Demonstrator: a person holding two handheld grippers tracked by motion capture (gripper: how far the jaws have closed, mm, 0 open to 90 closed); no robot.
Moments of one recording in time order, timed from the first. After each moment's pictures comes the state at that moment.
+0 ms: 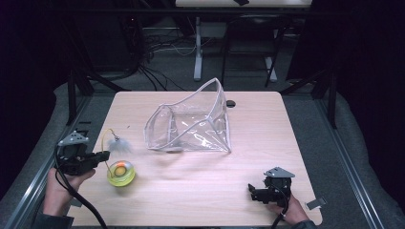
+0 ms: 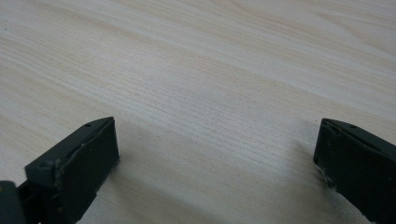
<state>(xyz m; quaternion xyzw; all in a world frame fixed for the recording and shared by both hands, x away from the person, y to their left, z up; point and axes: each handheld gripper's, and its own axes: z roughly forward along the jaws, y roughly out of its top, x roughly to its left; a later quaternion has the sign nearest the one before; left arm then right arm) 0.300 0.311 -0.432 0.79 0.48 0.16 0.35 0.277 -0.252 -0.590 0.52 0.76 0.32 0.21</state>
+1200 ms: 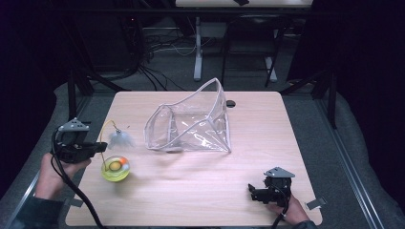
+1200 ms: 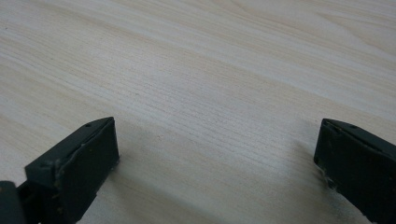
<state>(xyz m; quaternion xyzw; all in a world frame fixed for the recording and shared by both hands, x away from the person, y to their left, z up) 0.321 0.312 -0.400 0.82 0.45 0.18 0.32 0.278 -0.252 -0.590 0.52 0.76 0.32 0.21</state>
